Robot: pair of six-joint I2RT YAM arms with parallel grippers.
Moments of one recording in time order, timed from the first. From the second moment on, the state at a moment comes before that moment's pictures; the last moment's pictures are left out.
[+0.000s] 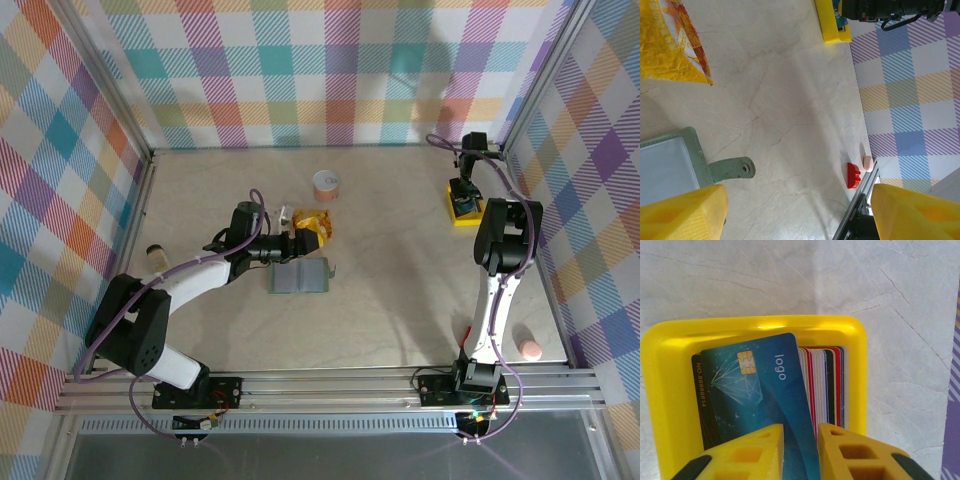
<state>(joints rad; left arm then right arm) -0.44 1.49 0.80 0.10 0.69 -0.73 -0.10 2.26 1.90 -0.82 0.27 -0.25</state>
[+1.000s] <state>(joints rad) -0.46 1.50 0.80 0.10 0.67 -0.73 -0.11 2.17 1.88 -0.83 0.03 -0.16</state>
